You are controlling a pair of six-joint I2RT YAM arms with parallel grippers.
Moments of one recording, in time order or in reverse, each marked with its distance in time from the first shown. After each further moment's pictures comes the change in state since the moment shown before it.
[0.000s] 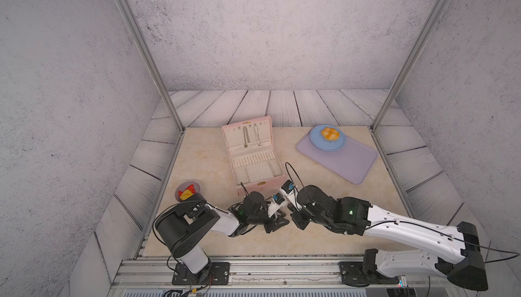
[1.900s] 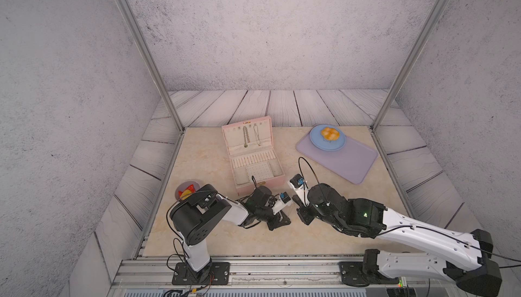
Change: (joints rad) left arm 0.021 0.137 0.166 -0.239 0.116 0.054; right arm 0.000 -0.092 0.000 0.023 0.101 -0.026
